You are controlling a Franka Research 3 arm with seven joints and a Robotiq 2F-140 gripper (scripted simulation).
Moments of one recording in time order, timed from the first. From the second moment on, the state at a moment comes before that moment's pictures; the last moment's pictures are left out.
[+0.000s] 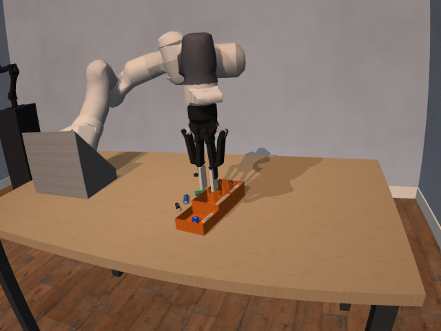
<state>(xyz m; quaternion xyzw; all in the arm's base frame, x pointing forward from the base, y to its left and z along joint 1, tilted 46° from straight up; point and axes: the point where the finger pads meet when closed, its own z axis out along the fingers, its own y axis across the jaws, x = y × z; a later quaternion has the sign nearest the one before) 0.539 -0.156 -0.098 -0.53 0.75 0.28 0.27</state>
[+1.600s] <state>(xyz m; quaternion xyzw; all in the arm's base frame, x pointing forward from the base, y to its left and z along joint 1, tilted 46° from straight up) 0.538 -0.155 -0.098 -0.53 0.76 0.28 0.27</state>
